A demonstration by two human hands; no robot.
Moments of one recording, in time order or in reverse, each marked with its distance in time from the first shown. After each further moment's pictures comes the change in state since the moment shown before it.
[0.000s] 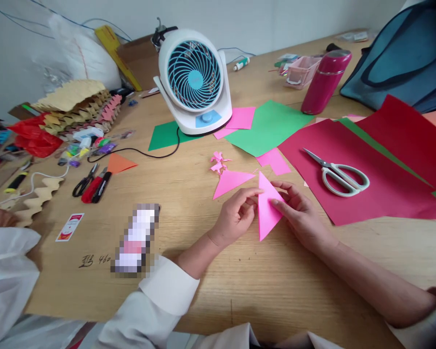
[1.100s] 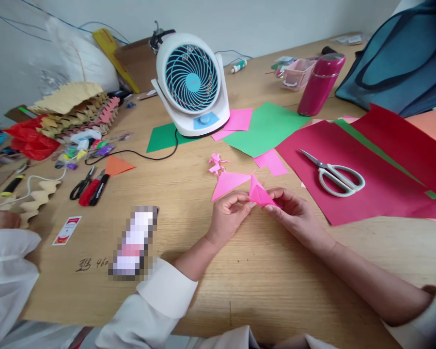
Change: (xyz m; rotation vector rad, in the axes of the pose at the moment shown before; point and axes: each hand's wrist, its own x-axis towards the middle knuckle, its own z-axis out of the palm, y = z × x) left_hand 0.004 -0.002 0.001 -0.190 0.188 -0.273; right_hand 0.001 -0.012 0.004 -0.235 -0.056 -0.175
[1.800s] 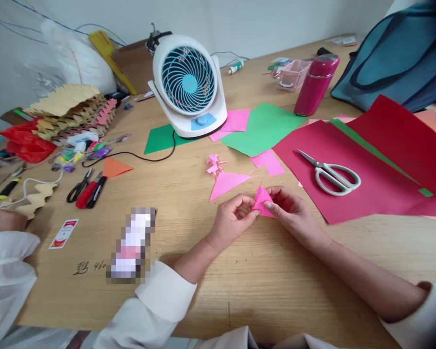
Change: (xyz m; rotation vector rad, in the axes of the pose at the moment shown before) left_hand -0.006 0.004 0.007 0.108 -0.127 0.005; right_hand 0.000 -0.003 -0.002 0.039 -0.003 0.062
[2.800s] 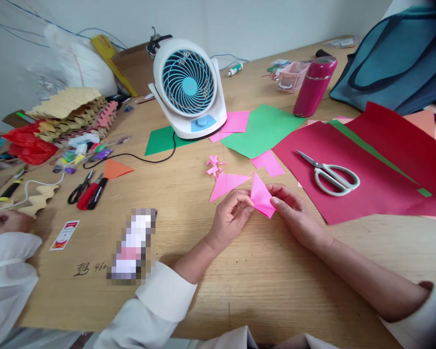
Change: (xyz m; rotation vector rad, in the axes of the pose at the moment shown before) left_hand 0.005 -0.006 -0.007 -0.070 0.010 0.323; right_hand 0.002 0.007 -0.006 0.069 0.000 -0.026
